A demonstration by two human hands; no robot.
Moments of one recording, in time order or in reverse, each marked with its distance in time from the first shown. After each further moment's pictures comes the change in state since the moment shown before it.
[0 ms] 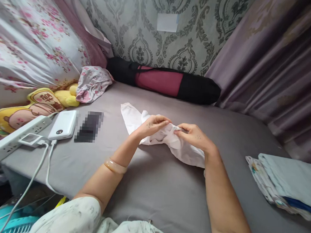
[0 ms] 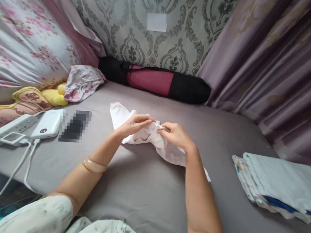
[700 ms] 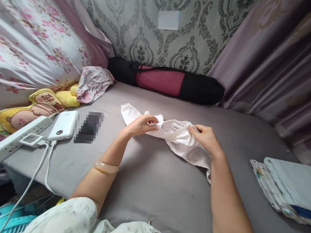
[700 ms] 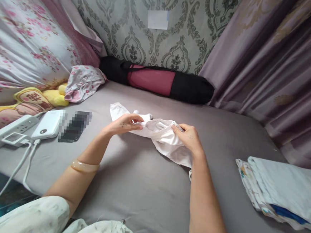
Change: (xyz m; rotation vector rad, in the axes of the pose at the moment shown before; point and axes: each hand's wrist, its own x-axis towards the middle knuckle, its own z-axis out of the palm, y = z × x) left_hand -0.006 -0.012 -0.040 0.389 -0.066 -0.073; right_hand -0.006 0.047 -0.014 0.073 0.334 0.220
